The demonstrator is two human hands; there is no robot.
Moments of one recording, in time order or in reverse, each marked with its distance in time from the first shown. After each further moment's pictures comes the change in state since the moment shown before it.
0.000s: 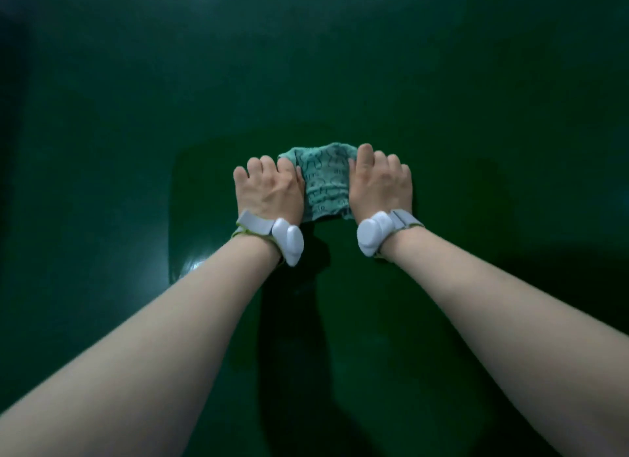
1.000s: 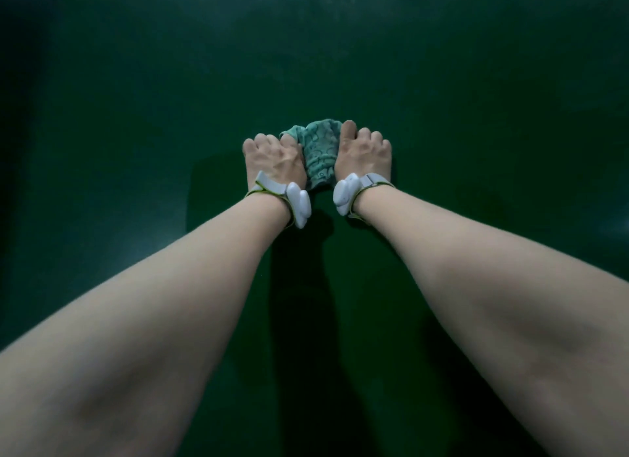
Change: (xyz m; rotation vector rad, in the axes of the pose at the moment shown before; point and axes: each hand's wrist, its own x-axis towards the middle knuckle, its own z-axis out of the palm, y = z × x) left_hand 0.075 -0.020 -0.008 0.103 -0.296 0.041; right_hand 0.092 -0.050 0.012 -0.185 -0.218 -0.042
